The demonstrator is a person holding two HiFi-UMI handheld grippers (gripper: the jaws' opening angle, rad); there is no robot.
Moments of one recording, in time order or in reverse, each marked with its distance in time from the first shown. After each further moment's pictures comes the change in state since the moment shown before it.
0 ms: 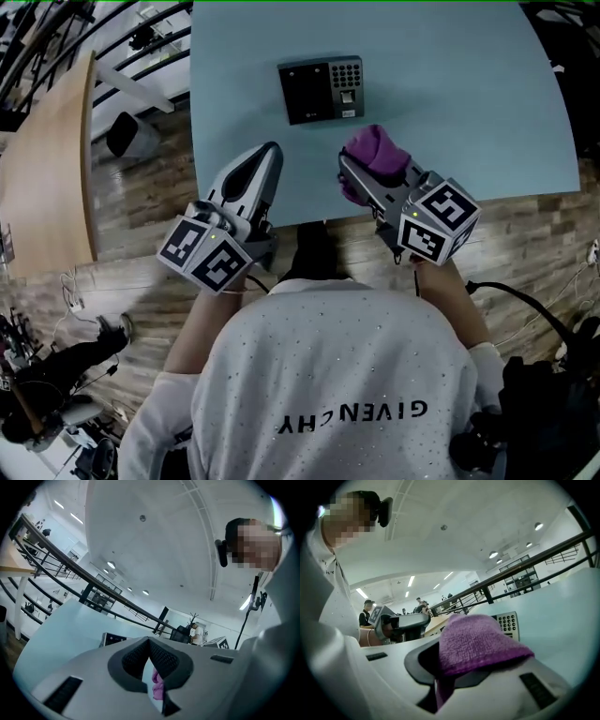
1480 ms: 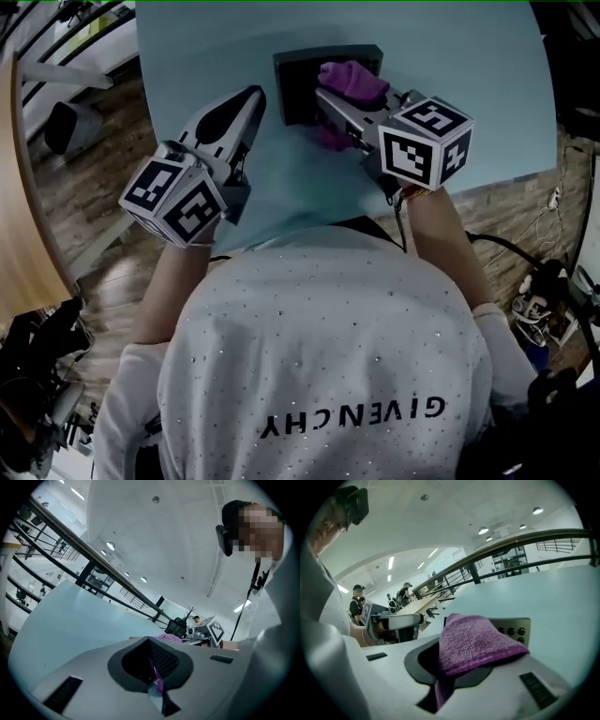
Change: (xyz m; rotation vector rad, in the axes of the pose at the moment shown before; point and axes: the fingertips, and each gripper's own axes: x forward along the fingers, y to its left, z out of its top) left arm 0.076 0.087 -0.016 -0.058 0.176 -0.107; right arm 0.081 -0.090 0.000 0.078 0.284 -0.146
